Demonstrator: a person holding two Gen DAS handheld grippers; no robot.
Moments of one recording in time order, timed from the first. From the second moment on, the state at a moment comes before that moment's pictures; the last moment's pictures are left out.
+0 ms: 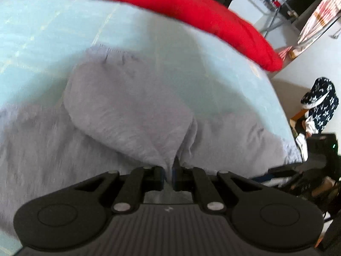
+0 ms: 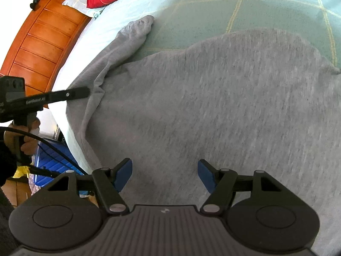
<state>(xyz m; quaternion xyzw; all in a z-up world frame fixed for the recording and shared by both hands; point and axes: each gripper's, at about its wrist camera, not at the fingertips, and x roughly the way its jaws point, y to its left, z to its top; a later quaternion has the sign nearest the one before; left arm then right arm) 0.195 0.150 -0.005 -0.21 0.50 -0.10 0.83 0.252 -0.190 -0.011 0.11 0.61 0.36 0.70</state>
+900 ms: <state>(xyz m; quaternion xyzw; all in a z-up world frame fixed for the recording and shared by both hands) 0.184 0.125 0.034 -0.15 0.55 -0.11 0.82 0.206 -0.254 0.006 0.08 0.65 0.28 0.70</state>
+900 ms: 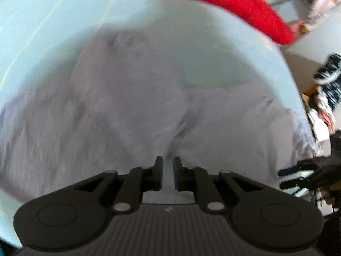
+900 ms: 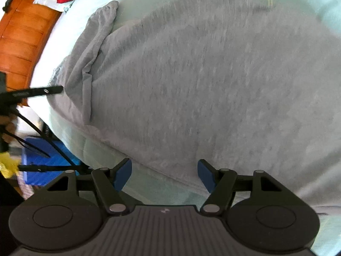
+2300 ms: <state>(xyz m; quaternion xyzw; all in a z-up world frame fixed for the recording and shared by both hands) 0.272 0.093 -0.029 -0.15 0.59 -0.18 0.77 0.314 -0.184 0.038 -0.06 0.48 0.35 0.80</state>
